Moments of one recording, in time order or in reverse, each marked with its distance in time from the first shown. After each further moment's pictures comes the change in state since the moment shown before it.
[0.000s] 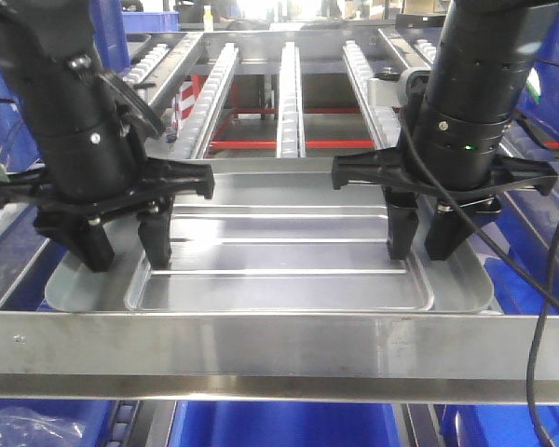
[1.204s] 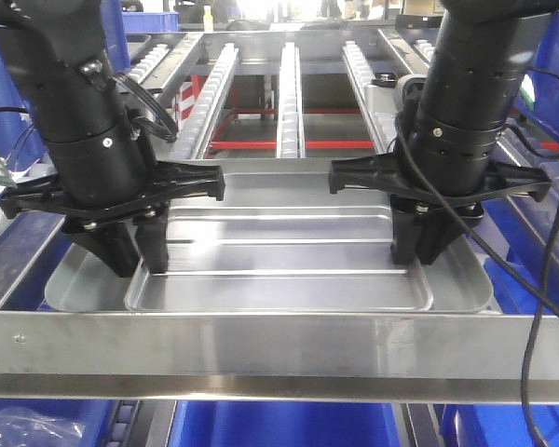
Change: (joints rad) left arm -0.004 0.017 -0.010 -0.043 0.000 0.000; right arm 0.000 0.024 -0.008 0.010 -0.002 0.000
